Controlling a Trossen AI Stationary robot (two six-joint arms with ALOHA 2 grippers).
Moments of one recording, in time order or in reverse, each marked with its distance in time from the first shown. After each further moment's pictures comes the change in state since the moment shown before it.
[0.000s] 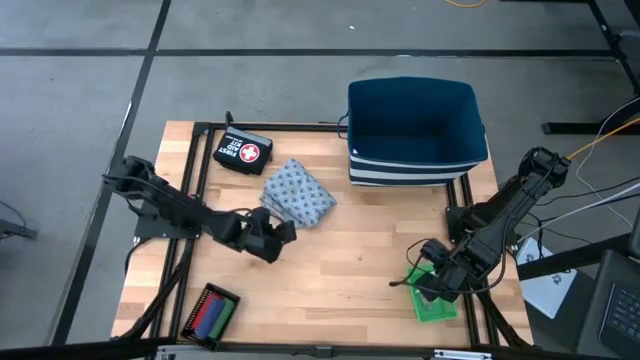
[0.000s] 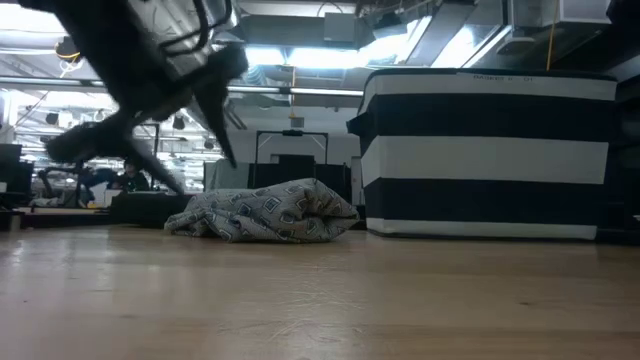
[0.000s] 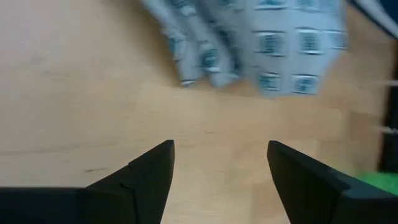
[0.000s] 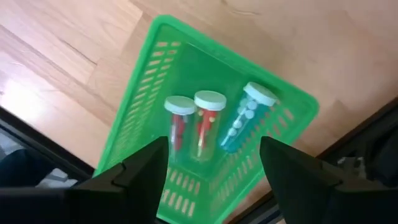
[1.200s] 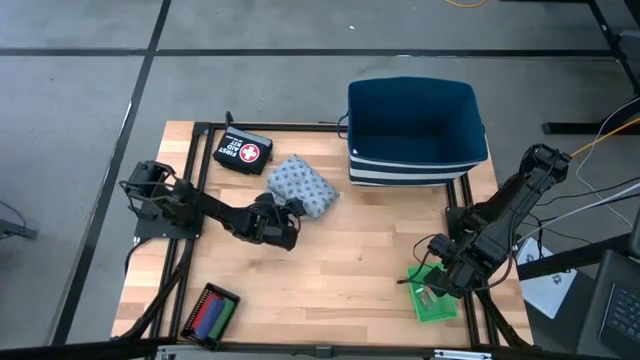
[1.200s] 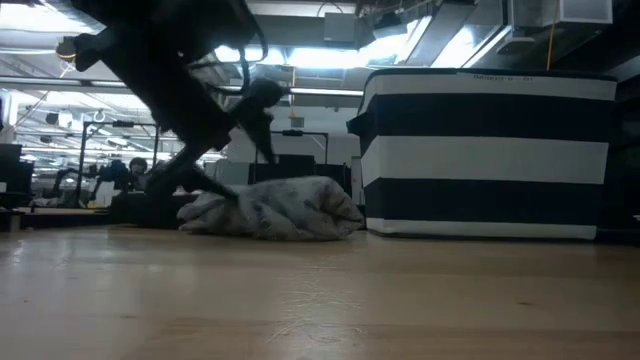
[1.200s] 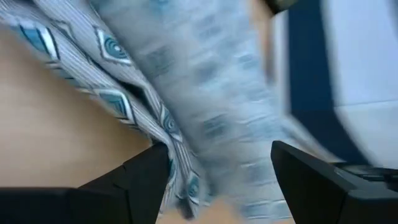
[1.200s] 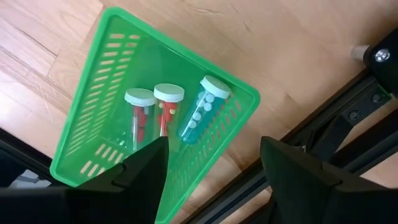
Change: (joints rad) left arm 0.146 0.169 -0.001 0.185 -0.390 -0.027; right arm 0.028 -0.054 0.000 -0.126 -0.016 -0.002
